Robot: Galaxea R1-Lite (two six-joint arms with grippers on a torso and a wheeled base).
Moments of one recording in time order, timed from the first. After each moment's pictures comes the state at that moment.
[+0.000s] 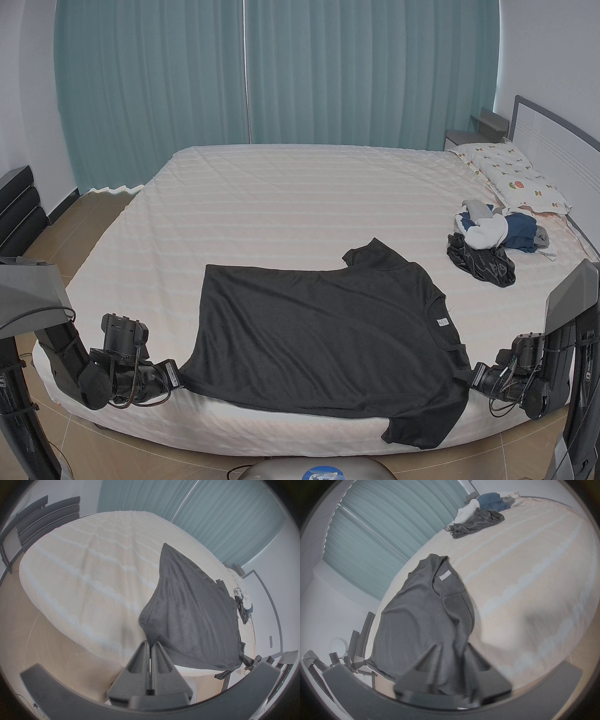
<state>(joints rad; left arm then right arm) -0.15 2.08 -0.41 -0.79 -0.09 -0.58 -0.05 2.43 -0.19 -1.55 0.31 0.53</state>
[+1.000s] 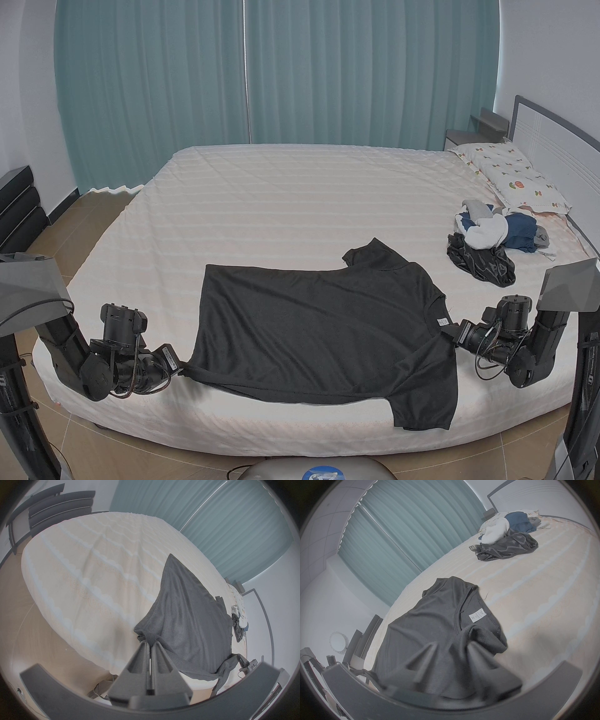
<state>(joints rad) -0.13 2.08 -0.47 -0.79 -0.09 -0.71 0.02 2.37 -0.55 -1.34 0.26 0.53</state>
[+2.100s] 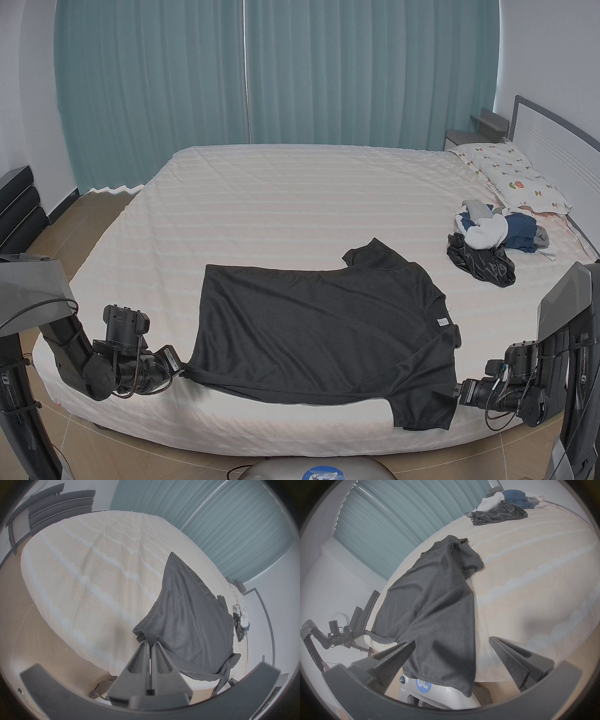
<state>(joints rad) -0.13 2.10 -0.48 -0.79 -0.09 -0.71 0.01 2.45 -0.14 -1.56 0.38 0.37</state>
